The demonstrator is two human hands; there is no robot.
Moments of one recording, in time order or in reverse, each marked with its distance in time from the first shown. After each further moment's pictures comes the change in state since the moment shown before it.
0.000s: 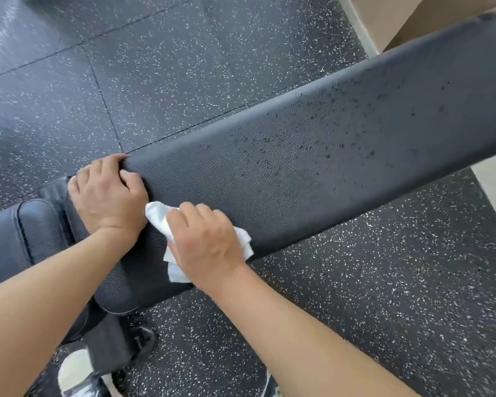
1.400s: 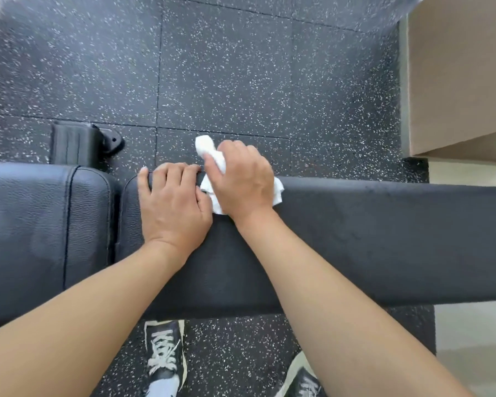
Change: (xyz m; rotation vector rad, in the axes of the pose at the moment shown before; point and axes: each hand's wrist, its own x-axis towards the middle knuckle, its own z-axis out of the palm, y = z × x) left_hand 0.001 -0.008 -0.003 -0.026 -0.098 0.004; right_hand 0.172 -0.001 0.043 -0.021 -0.087 -0.034
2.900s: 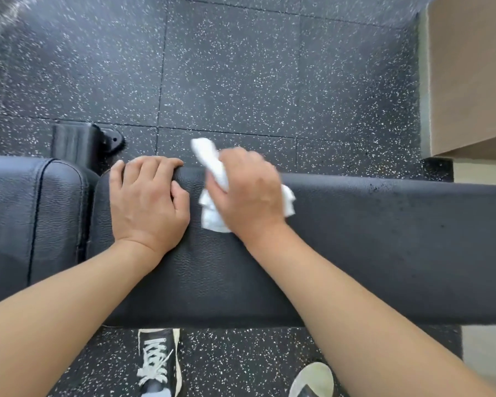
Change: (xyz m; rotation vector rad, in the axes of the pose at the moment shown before) left_hand 0.000 0.000 0.006 0.019 0.107 0.020; right_hand -0.023 0.038 -0.014 0.083 0.066 -0.170
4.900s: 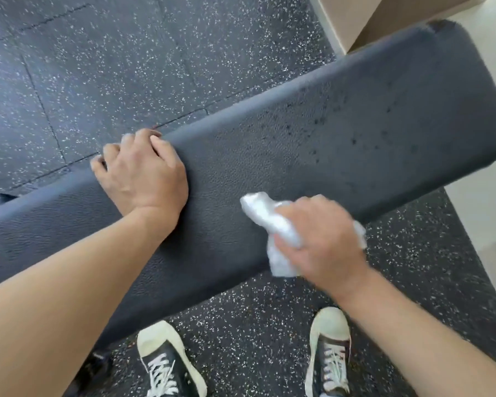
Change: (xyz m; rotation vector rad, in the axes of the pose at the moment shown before) left_hand 0.006 0.221 0.047 0.055 -0.082 -0.069; right_hand -0.228 0.189 -0.126 -0.177 0.162 0.086
